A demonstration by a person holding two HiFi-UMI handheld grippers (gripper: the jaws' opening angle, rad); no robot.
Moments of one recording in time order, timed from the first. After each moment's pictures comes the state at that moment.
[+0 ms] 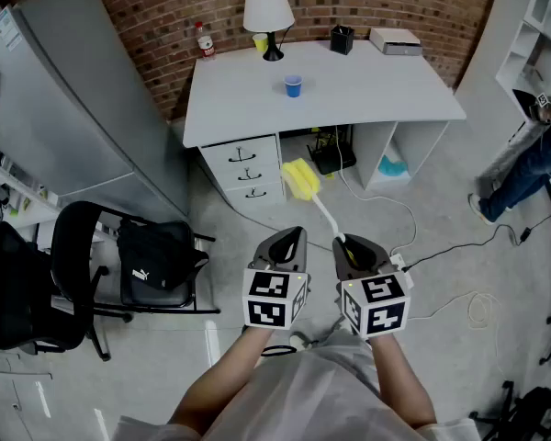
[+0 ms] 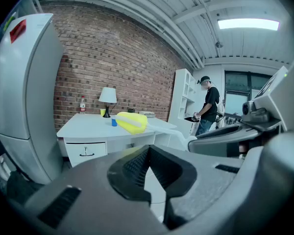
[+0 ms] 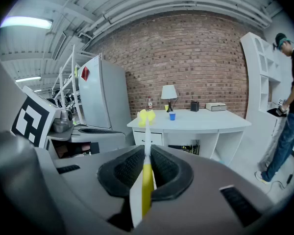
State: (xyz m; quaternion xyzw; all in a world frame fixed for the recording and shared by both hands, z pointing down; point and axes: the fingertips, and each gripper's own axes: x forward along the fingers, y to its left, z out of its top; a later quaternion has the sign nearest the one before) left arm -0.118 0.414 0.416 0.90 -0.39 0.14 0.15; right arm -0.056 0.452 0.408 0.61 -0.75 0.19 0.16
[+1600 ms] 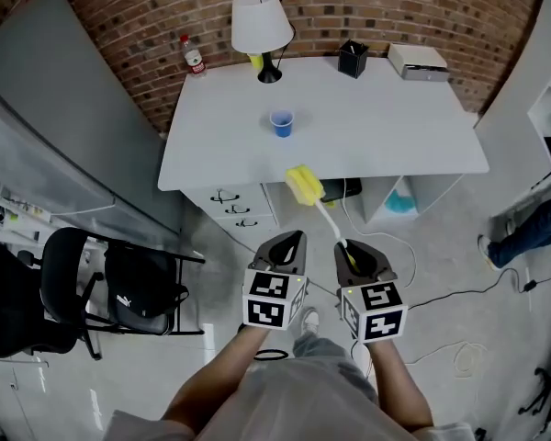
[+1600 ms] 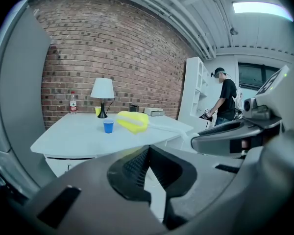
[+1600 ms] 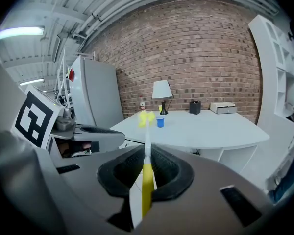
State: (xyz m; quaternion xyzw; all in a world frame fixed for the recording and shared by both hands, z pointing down) left arm 0.026 0.214 0.439 0.88 -0.41 0.17 0.16; right arm 0.094 0.249 0.426 0.57 -0.78 0.19 0.17
